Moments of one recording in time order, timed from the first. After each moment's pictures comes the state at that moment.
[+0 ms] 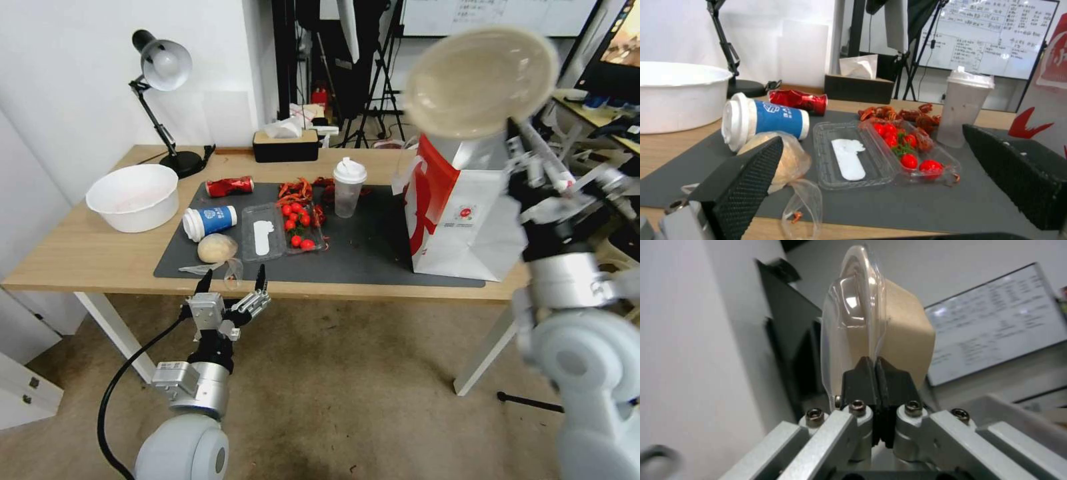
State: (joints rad) left arm 1.65 -1.60 -0.45 -2.27 -0.13 0.07 0.01; right arm -1.12 1.21 0.73 2.27 0.80 -0.13 0.16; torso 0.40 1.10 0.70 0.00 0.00
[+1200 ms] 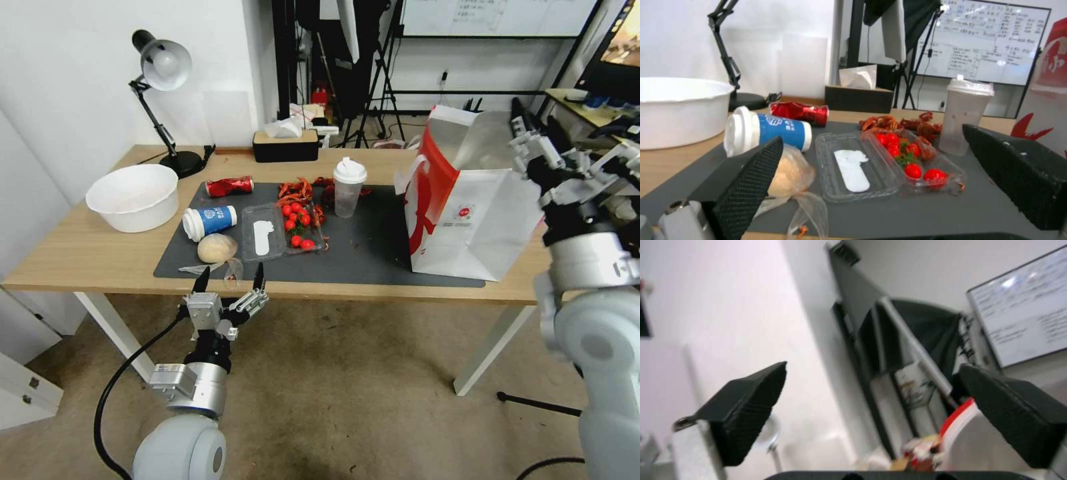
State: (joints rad) left arm 1.63 -1.59 -0.48 -2.25 -0.13 0.01 0.04; right arm -1.25 1.19 0.65 2.41 0.89 -0.14 0.04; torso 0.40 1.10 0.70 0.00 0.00
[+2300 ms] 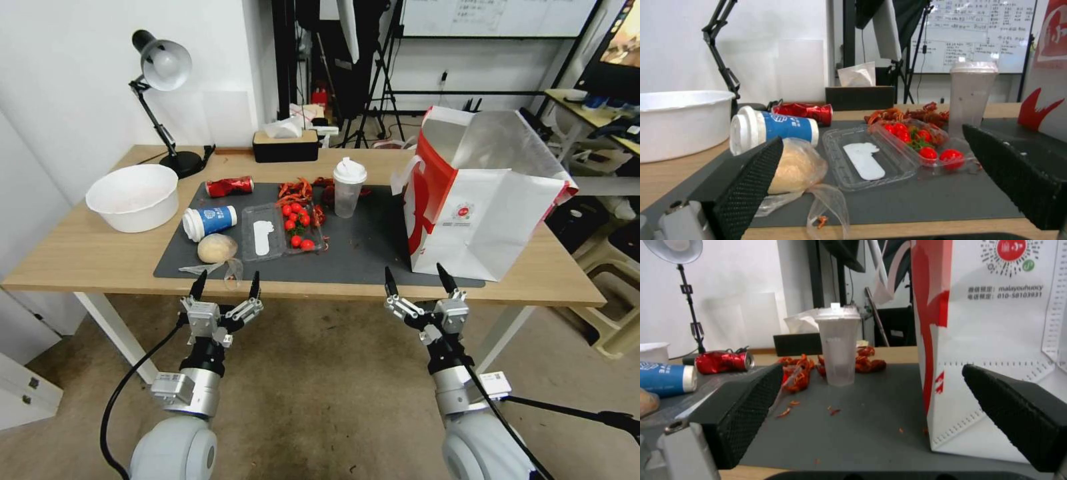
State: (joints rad) left arm 1.62 -1.54 -0.53 -2.14 -0.11 -0.12 0.10; right arm -1.58 1.27 0.33 2.12 0.20 0.21 0.16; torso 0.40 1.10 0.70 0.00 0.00
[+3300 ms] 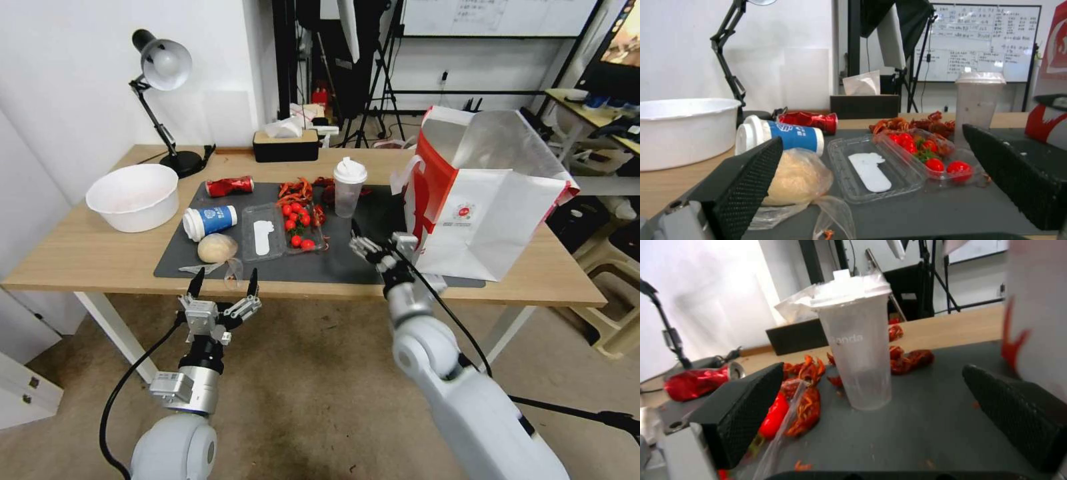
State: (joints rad) left arm 1.60 -1.58 -0.55 -2.13 -0.10 -0.15 0.12; right arm -0.93 1.22 0.02 1.79 0.57 -0.02 0.41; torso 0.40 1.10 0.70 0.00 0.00
